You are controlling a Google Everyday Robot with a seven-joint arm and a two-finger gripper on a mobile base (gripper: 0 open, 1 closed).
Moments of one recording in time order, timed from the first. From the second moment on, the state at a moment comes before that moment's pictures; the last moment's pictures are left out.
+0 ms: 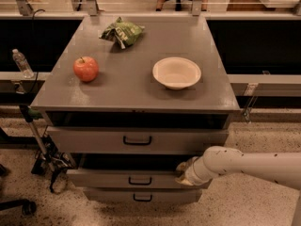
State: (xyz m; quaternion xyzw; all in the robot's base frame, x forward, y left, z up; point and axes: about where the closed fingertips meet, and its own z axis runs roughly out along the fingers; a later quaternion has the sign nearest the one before) arm 0.502 -0.120 0.430 -0.65 0.71 0.09 0.23
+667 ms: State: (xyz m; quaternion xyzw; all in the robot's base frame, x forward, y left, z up) arm 0.500 -0.121 0.430 -0.65 0.71 0.09 0.23
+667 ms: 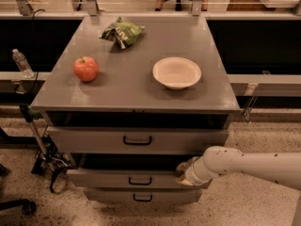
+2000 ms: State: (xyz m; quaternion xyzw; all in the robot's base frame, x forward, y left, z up) arm 0.486 -0.121 0.428 -0.65 0.72 0.10 0.23
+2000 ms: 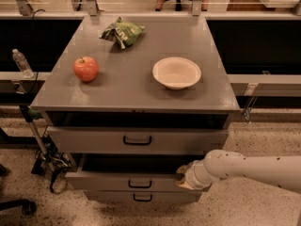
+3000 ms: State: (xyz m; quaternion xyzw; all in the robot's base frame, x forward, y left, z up) arm 0.478 -0.122 0.428 -0.65 0.72 0.10 0.23
